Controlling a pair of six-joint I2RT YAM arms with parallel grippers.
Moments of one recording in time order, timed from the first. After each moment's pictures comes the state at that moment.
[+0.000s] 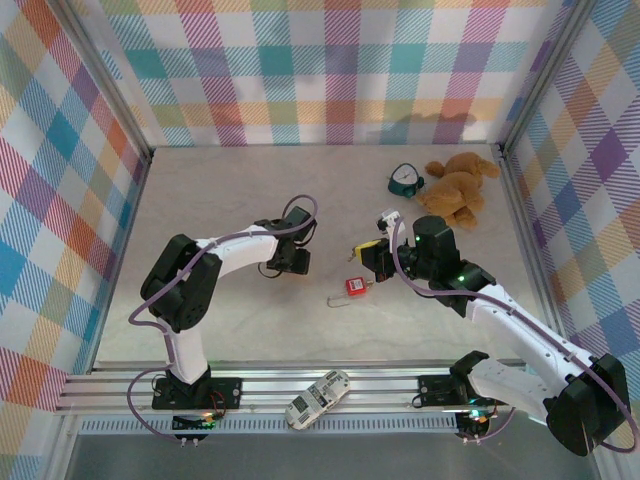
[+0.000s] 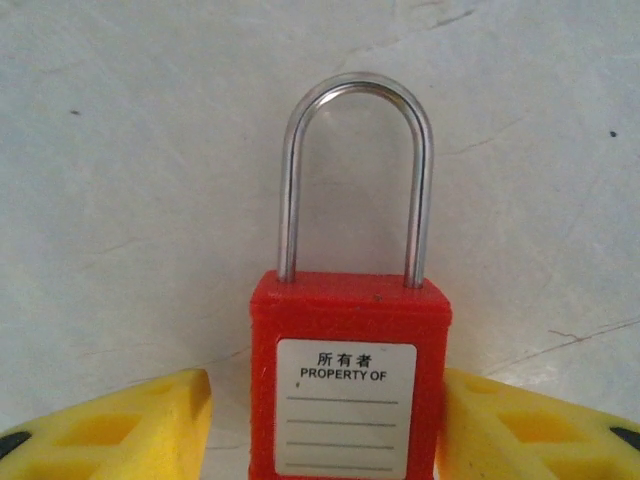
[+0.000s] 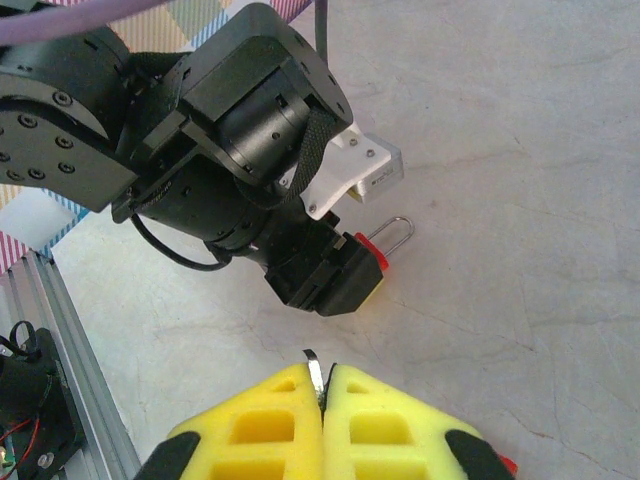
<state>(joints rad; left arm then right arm) -0.60 1.86 1.19 -0.61 -0.16 -0.42 0.58 1.01 0.74 -0.19 -0.40 0.23</state>
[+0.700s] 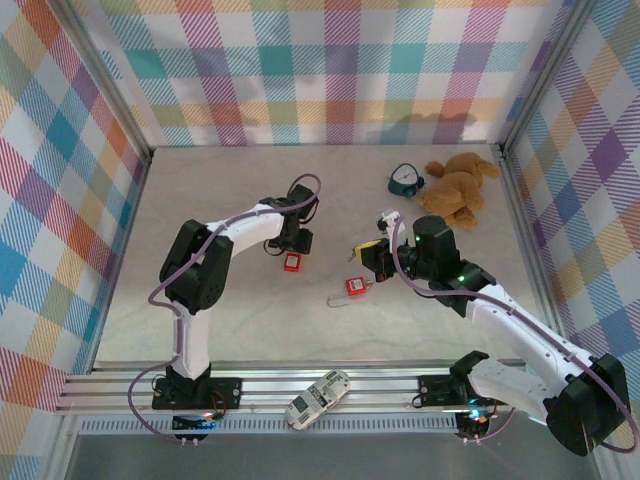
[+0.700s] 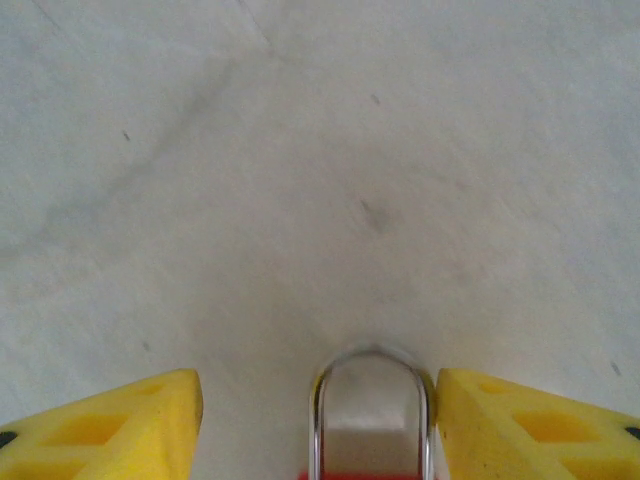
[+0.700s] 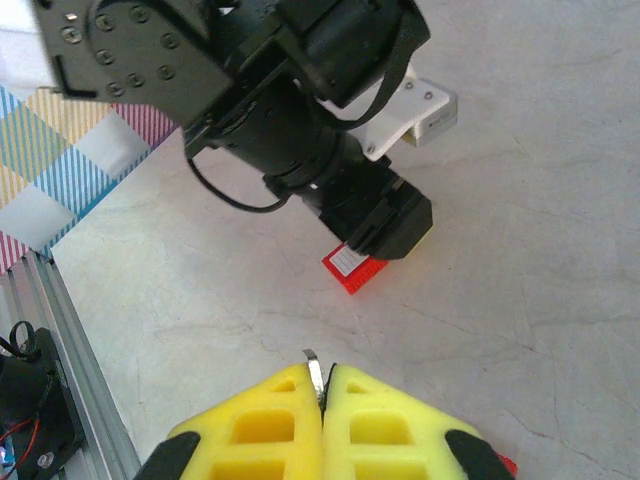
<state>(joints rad) -0.53 2.04 1.46 -0.70 -0.18 -0.33 0.58 1.01 0.74 -0.19 -0.40 0.23</state>
